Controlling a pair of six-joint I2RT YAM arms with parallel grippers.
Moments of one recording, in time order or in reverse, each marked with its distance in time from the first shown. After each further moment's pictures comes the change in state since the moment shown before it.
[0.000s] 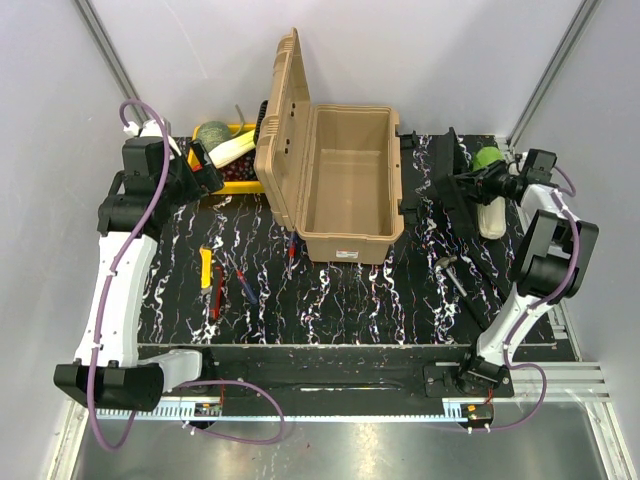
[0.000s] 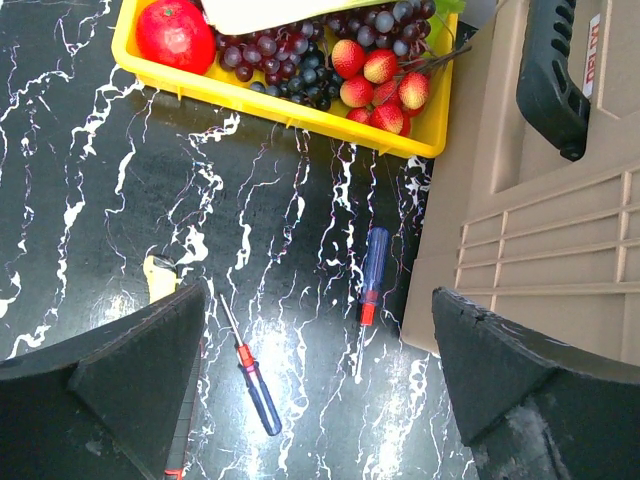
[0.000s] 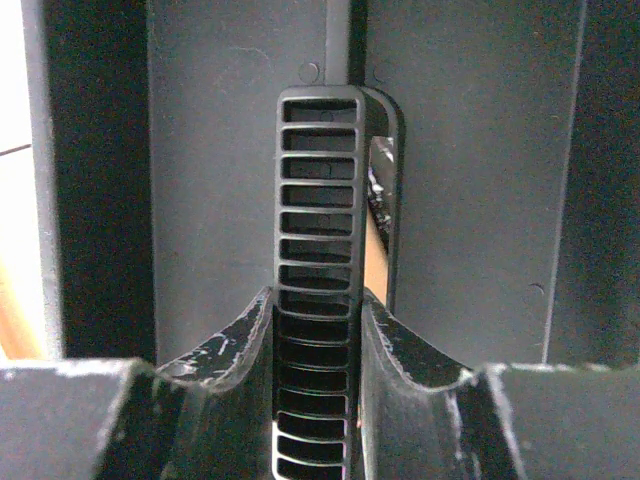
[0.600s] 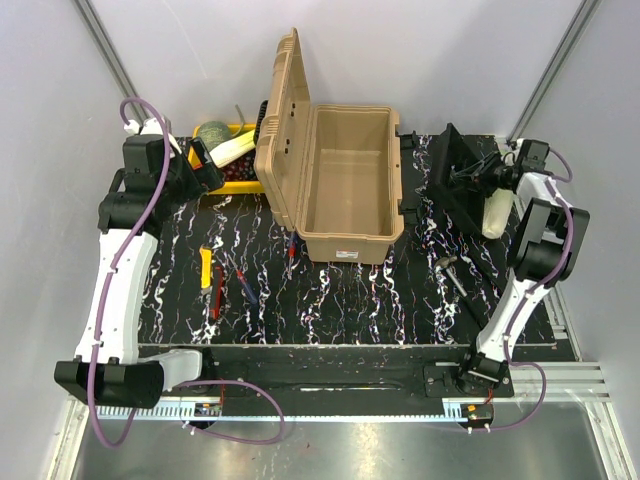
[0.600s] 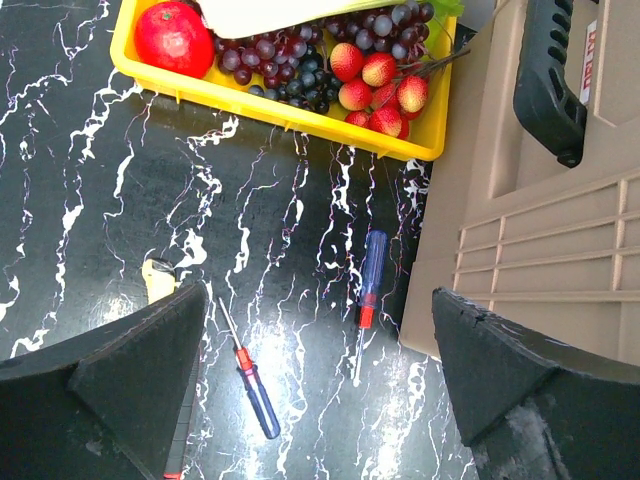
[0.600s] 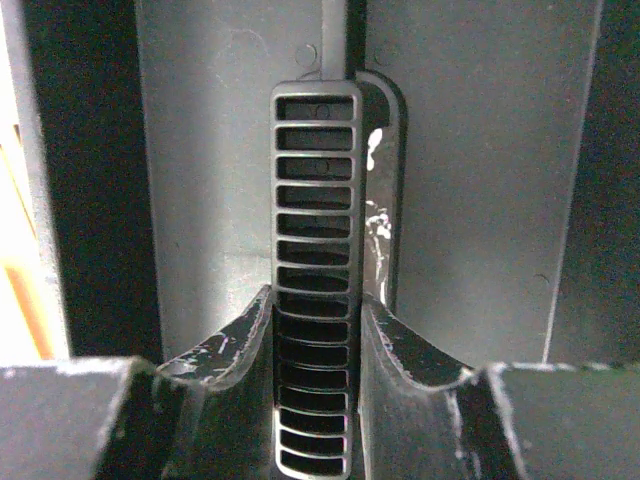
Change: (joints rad) left arm 0.000 0.016 0.014 0.001 0.001 0.000; right arm 0.015 0.163 0.202 -0.089 0.113 -0.244
